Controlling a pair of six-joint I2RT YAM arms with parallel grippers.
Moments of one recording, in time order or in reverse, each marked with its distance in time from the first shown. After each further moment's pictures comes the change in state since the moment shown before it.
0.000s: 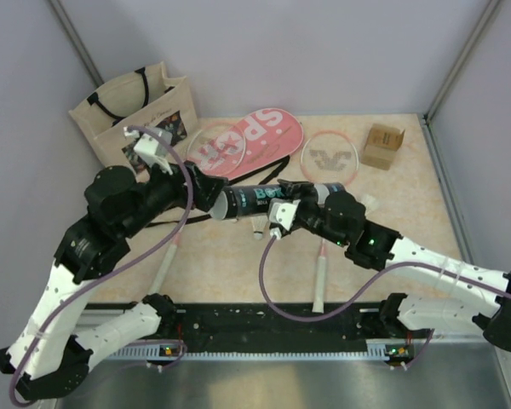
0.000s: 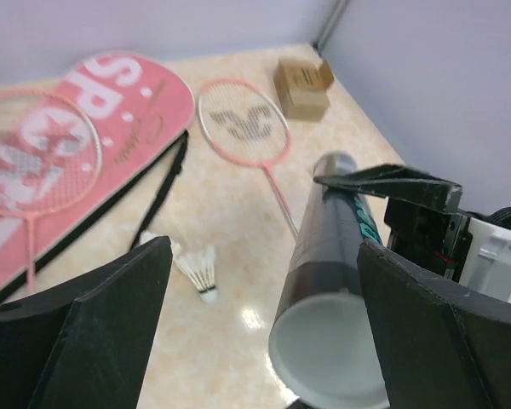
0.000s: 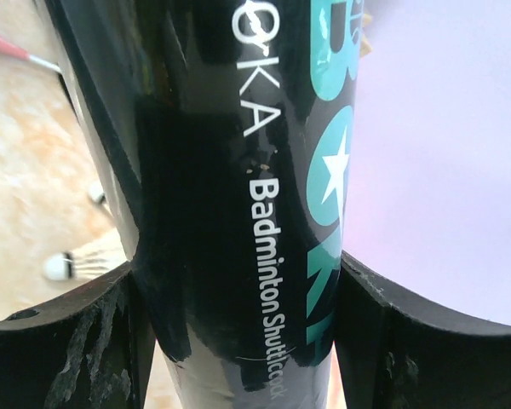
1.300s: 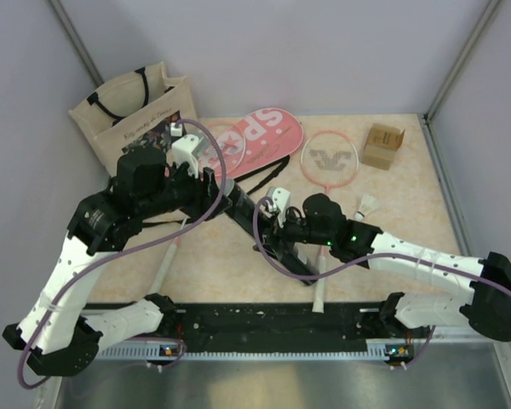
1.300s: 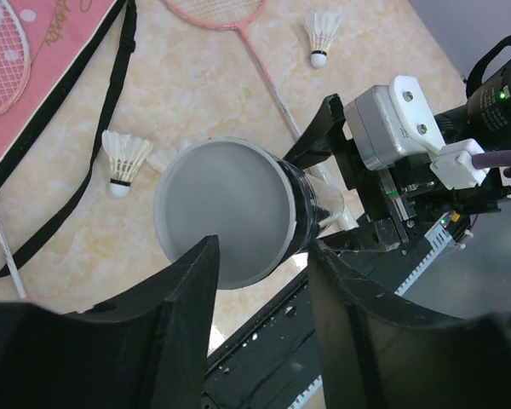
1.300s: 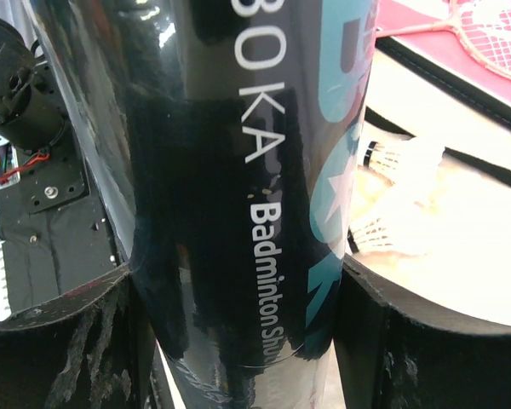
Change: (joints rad) left arm 0.005 0.152 0.172 -0.330 0.188 0.110; right arm 0.000 0.138 0.005 -0.119 -0.259 0.845
